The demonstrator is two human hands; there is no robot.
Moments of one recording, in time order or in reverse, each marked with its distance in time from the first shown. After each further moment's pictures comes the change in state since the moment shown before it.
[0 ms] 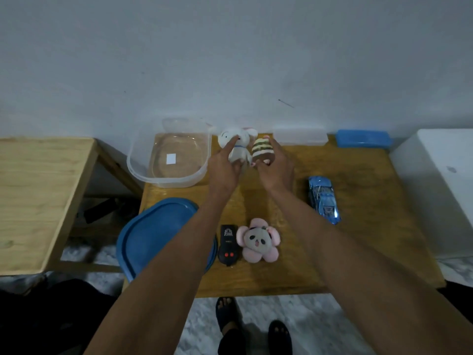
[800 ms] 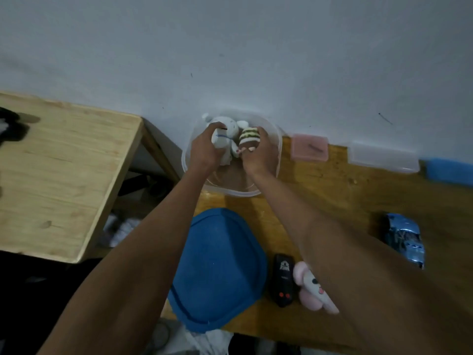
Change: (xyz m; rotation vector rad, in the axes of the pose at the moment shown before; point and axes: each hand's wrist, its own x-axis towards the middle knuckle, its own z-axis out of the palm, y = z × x) left_hand 0.105 -0.163 -0.116 0.046 0.025 -0.222; right_hand 0.033 -0.101 0.202 -0.034 -0.239 0.031
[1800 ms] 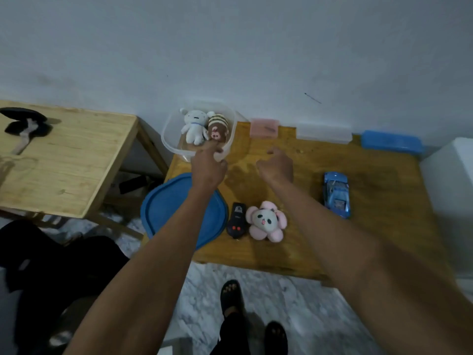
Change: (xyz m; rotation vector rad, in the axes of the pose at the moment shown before) left_hand -0.193 0.101 0.041 0.136 0.100 -0.033; right_hand -0.122 0.090 -0.182 -0.075 -0.041 0.028
